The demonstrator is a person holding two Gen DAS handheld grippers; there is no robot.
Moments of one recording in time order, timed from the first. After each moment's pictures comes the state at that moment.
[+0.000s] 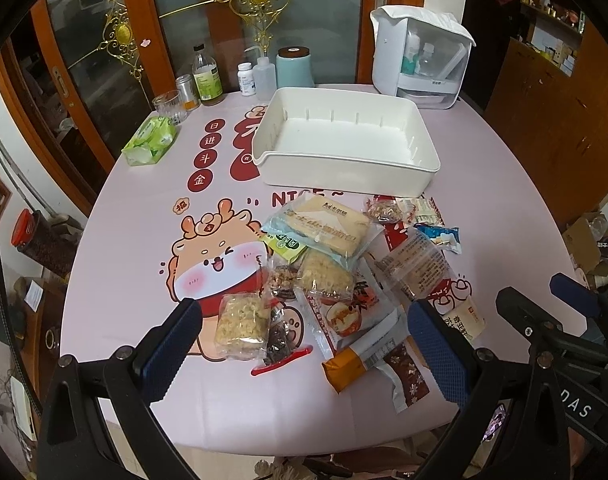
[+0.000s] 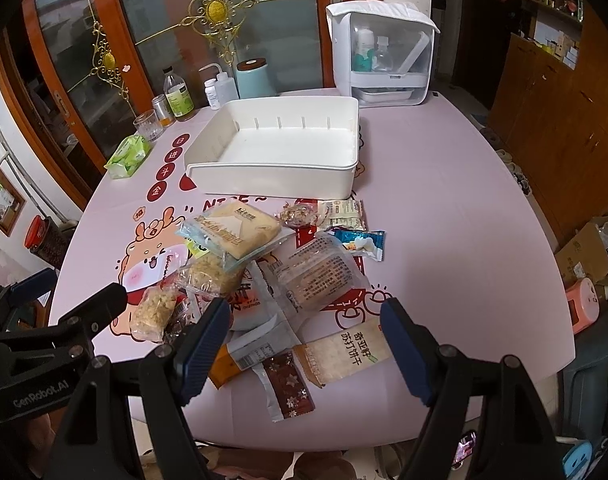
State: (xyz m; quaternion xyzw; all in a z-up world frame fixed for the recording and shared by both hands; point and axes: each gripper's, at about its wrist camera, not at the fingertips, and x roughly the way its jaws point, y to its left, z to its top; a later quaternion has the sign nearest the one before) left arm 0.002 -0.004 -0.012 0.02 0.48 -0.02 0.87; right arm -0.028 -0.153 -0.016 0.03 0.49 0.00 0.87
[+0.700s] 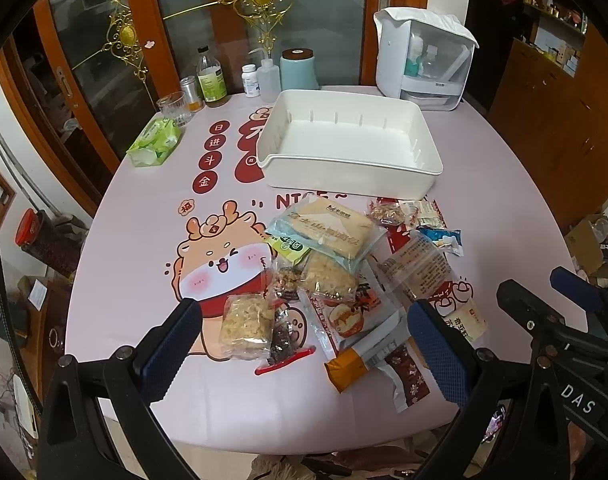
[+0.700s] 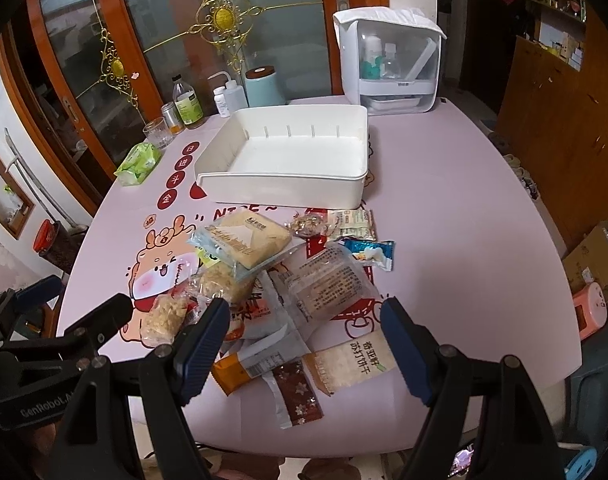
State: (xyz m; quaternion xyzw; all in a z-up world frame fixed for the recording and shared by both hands) left arm 0.001 -0.005 -0.005 0.03 0.48 -0.02 0.88; right arm -0.023 -0.149 -0.007 0.04 0.48 0.01 0.87
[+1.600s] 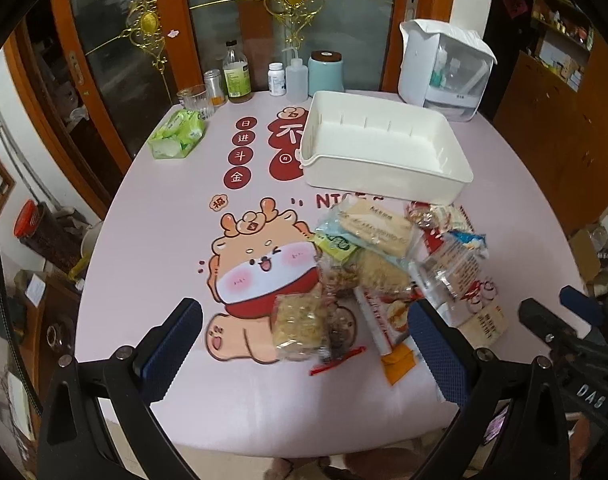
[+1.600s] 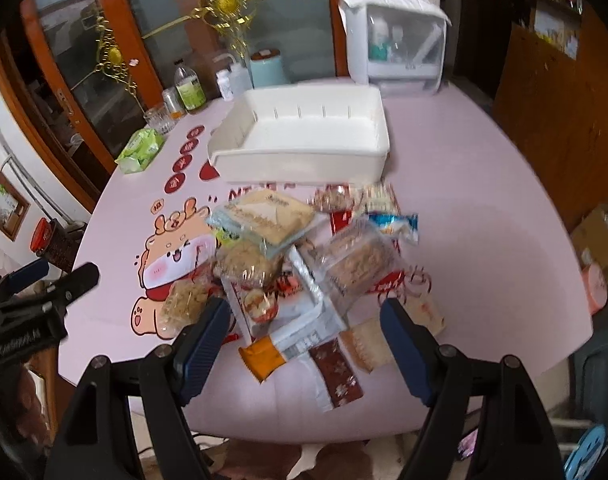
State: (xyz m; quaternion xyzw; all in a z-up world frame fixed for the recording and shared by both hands) left arm 0.003 0.078 -0.009 0.01 0.48 -0.02 0.88; right arm -0.031 -0.112 -0.035 0.07 0.52 -0.01 0.85
